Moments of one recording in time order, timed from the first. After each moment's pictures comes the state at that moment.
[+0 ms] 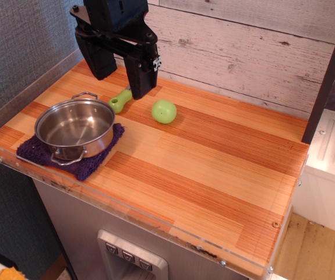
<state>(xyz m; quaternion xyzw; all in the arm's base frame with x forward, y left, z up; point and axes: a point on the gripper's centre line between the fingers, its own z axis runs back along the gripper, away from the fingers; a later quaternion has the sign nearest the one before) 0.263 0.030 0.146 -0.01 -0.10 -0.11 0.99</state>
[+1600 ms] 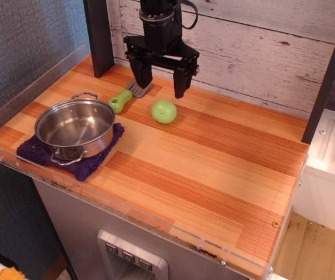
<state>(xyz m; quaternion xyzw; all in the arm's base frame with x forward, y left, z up) 0.369 0.047 0.061 0.00 -0.08 0.01 1.00</state>
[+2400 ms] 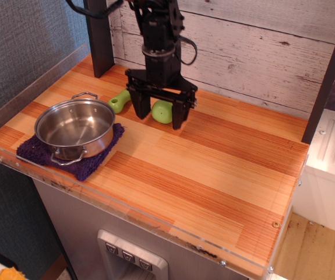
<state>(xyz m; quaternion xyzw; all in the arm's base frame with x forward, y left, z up) 0.356 0.038 0.020 0.00 -0.03 0.01 1.00</state>
